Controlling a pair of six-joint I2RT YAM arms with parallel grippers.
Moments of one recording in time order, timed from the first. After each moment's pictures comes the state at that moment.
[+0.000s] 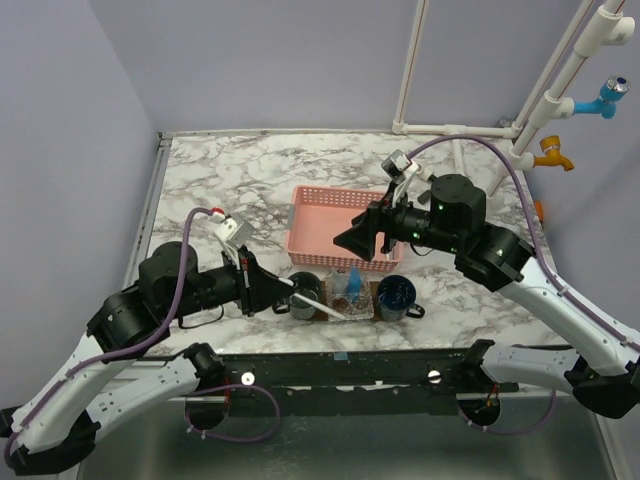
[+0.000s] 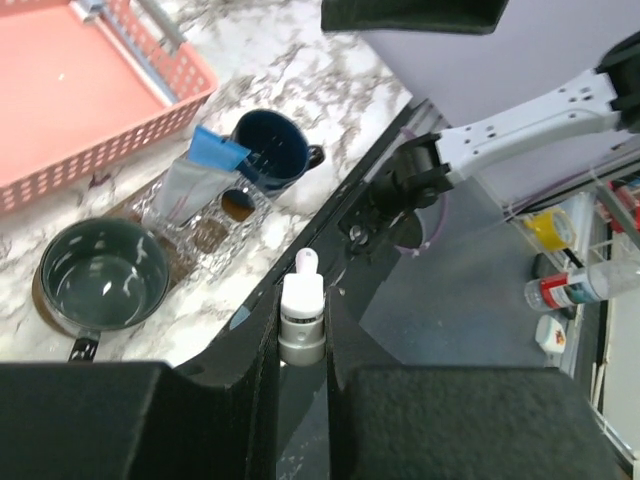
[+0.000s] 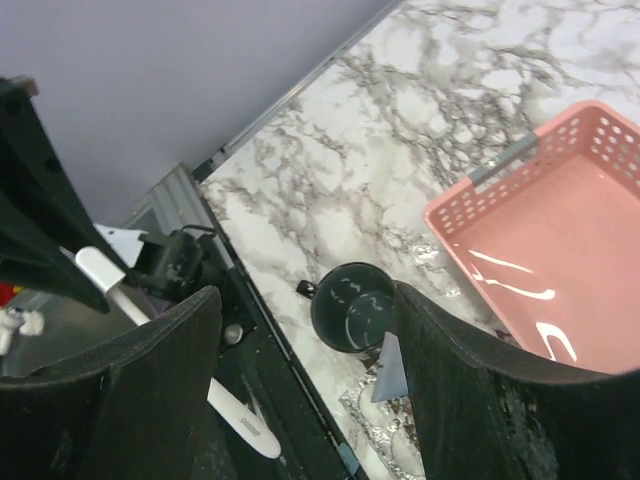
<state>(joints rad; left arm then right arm) -0.81 0.60 1.07 -0.71 0.32 -0.50 0.84 1.09 1.27 -0.40 -0.31 0.32</state>
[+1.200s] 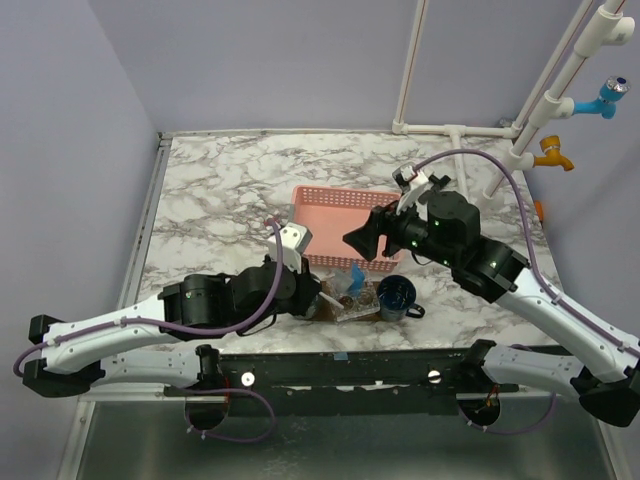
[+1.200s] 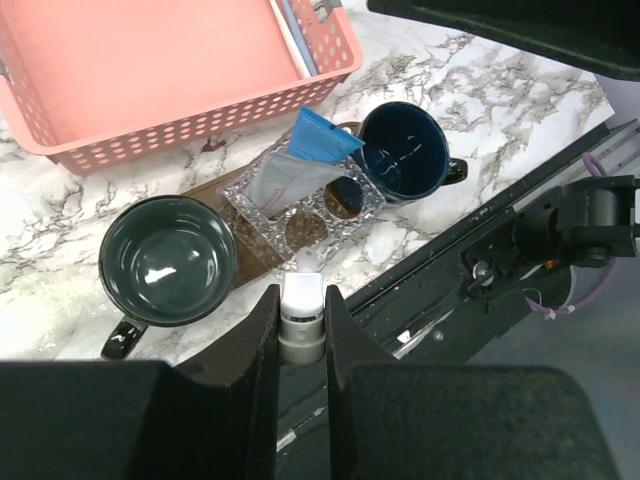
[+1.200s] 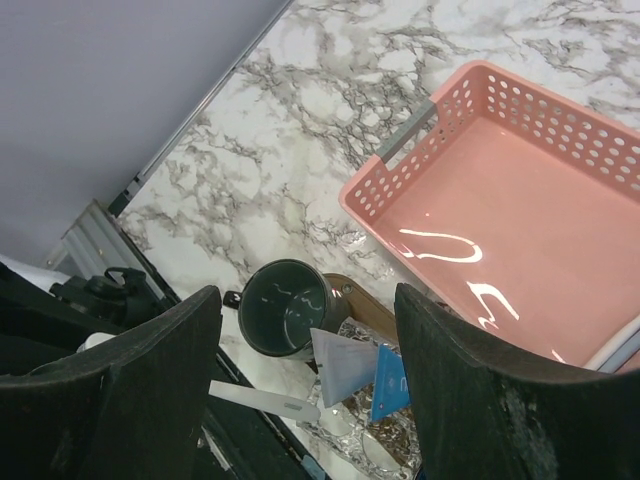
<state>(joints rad) -1.33 0.90 1.10 -0.78 -0.50 -0.70 0.84 1.03 1.09 -0.33 -0.04 0.37</state>
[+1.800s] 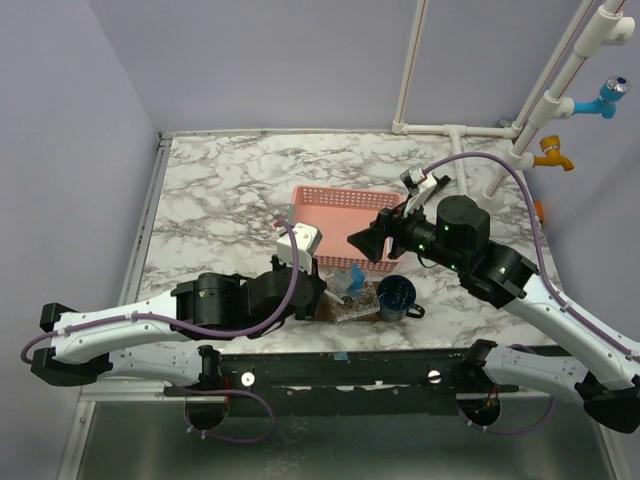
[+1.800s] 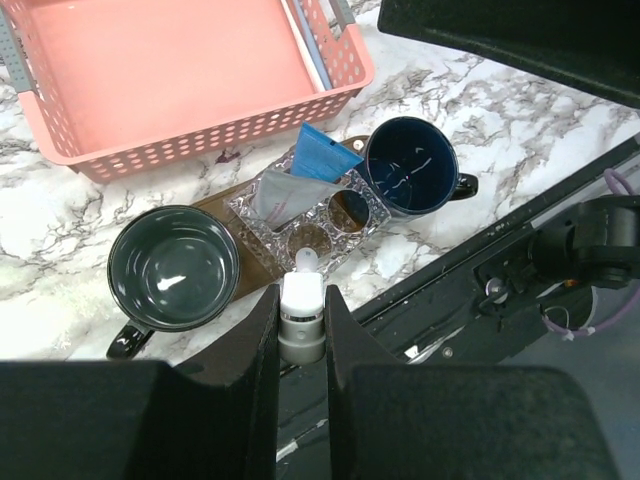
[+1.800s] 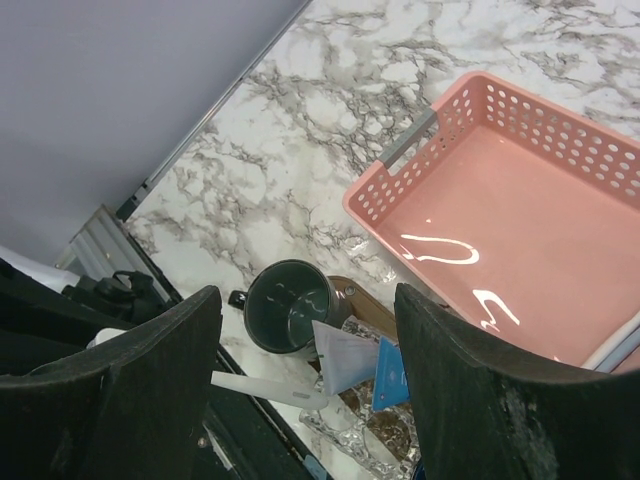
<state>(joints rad) -1.43 0.99 1.19 -0.84 -0.63 -0.74 0.84 0.98 1.07 -0.33 -0.04 0.37</state>
